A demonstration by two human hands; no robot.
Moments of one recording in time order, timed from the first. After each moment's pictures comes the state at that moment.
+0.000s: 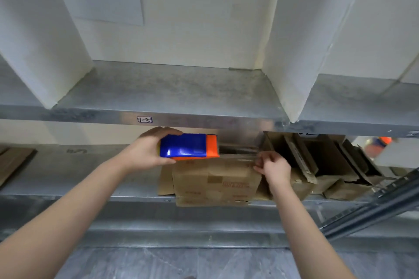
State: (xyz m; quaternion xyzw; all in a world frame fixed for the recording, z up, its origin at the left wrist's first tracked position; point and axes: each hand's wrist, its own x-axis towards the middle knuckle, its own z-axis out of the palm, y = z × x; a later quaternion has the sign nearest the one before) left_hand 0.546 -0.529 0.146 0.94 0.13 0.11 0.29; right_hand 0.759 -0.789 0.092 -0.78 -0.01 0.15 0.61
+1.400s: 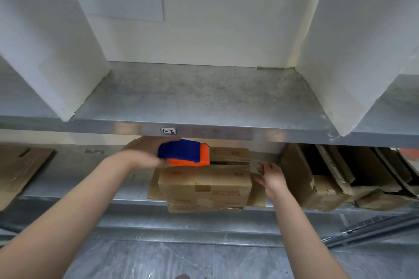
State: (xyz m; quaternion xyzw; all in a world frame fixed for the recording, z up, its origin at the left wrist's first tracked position) left_hand 0.535 -0.474 0.154 0.94 0.25 -0.09 0.22; right_hand 0.757 -0.720 0.030 -0.69 0.08 0.31 0.65
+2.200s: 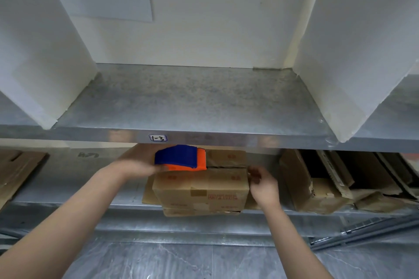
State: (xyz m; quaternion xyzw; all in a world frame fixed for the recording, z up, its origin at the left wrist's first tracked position) left_hand 0.543 -0.474 0.135 0.95 0.18 -0.03 0.25; right_hand 0.746 -0.731 0.003 -0.88 -0.18 0.16 0.40
